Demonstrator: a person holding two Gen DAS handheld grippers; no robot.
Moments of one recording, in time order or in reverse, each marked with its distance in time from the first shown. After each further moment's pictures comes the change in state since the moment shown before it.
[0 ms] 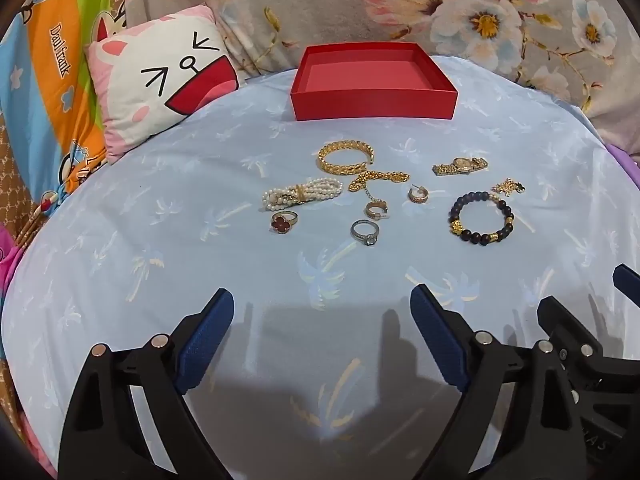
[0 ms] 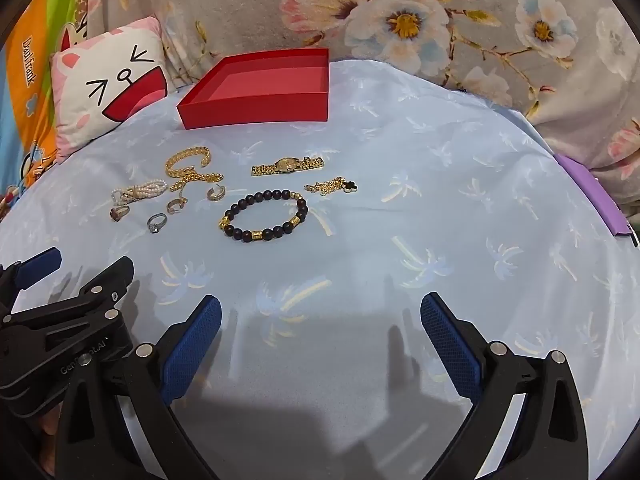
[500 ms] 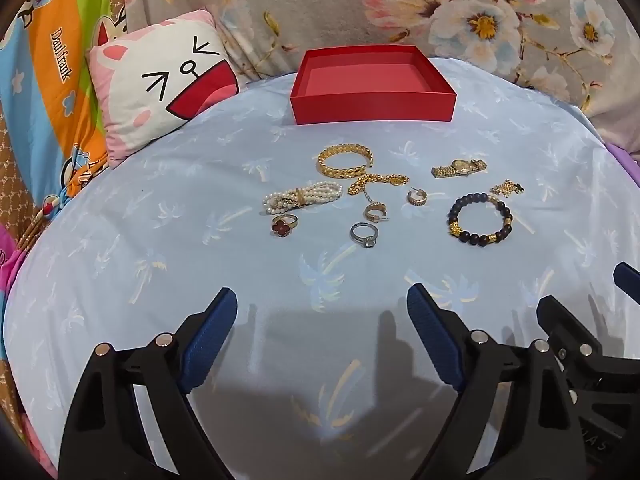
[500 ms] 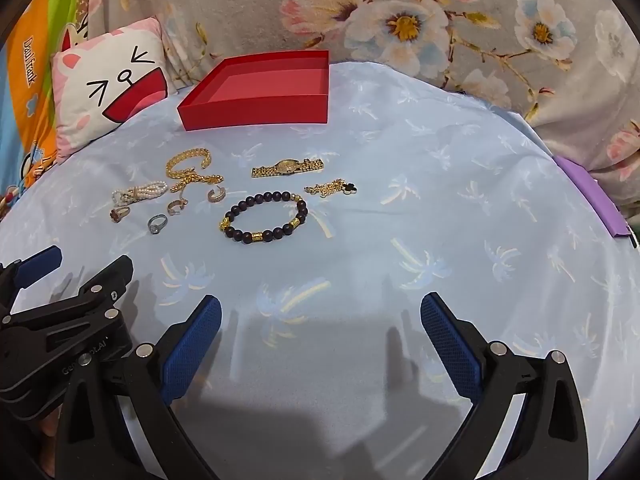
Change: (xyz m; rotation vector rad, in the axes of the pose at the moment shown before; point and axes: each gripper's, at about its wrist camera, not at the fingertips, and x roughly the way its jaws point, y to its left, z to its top) left arm -0.009 -0.004 0.000 0.019 -0.026 0.015; right arm -0.003 -0.001 -0.001 0.002 0.000 0.000
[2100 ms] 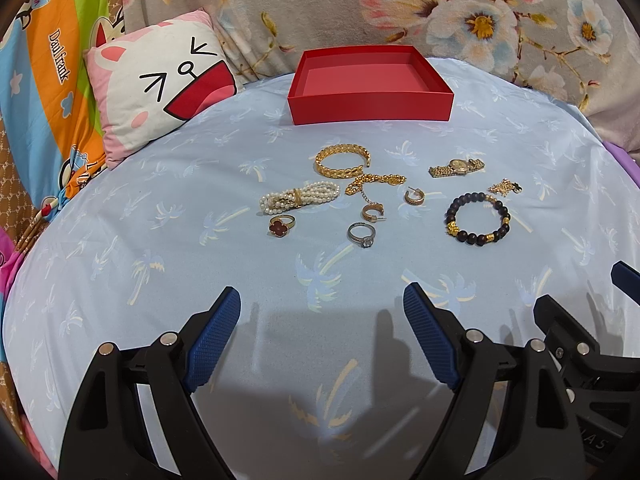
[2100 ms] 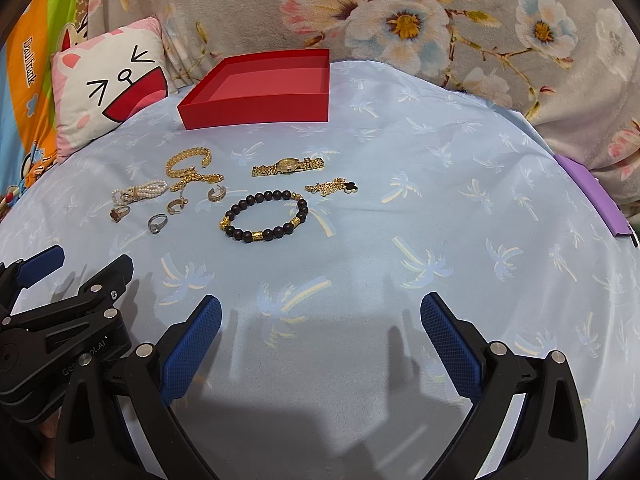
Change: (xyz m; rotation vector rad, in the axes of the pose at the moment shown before) left arm 0.003 -0.003 0.000 0.005 -0.001 -0.002; right arm 0.001 0.003 0.001 0.002 0.007 0.001
